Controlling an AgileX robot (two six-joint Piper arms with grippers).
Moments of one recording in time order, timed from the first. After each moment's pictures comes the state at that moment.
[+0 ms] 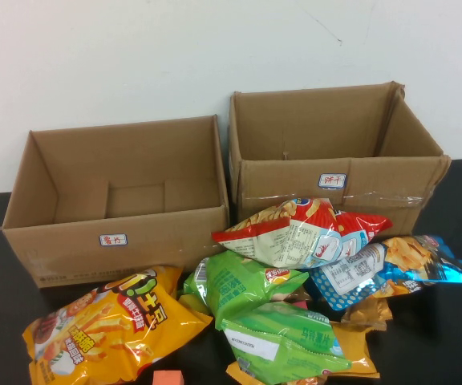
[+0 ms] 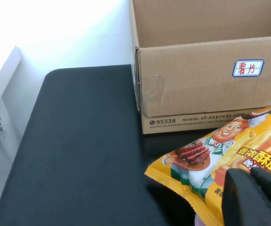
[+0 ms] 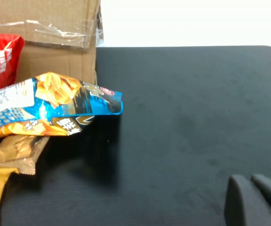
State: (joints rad) right arm -0.06 -0.01 0.03 -0.06 0.41 -0.01; left arm 0.12 -0.01 0.02 -0.23 0.38 0.23
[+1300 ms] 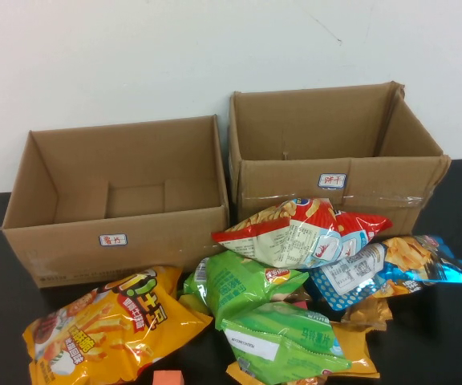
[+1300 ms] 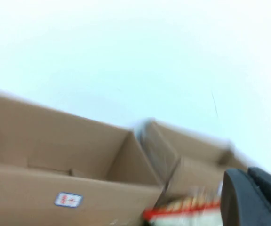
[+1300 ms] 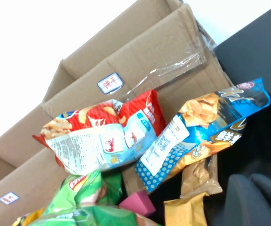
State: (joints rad) right arm -0.06 -0.01 0.03 0.69 0.41 -0.01; left arm 0.12 0.05 -0.27 -0.97 0.46 0.41
